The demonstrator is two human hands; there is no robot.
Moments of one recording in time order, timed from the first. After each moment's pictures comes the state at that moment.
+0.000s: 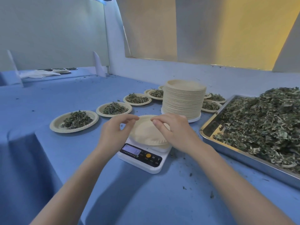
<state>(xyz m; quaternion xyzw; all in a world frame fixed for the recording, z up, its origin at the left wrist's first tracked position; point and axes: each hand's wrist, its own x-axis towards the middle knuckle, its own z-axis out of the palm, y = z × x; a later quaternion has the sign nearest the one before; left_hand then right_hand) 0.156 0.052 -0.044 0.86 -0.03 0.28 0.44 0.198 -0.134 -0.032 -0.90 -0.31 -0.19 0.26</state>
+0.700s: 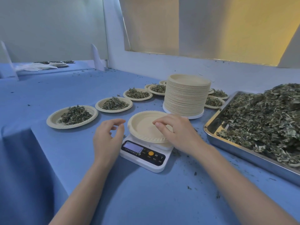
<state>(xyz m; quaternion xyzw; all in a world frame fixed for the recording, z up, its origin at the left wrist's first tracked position) 0.157 0.060 -0.086 0.80 0.09 0.36 0.48 0.202 -0.133 -0.046 -0.89 -0.31 -0.16 0.29</state>
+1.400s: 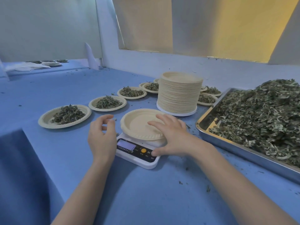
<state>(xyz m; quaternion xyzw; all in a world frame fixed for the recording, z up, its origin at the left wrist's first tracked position) 0.163 0.046 -0.086 0.73 0.16 0.37 0.55 0.191 -0.145 -0.044 -0.95 -0.30 0.01 0.08</state>
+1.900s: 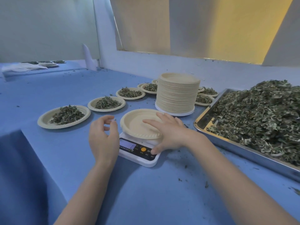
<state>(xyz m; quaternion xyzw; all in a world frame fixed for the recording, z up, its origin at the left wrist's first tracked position) 0.157 0.040 -0.087 0.74 0.14 0.42 0.51 0.192 -0.134 -0.028 -0.96 -0.27 0.08 0.03</state>
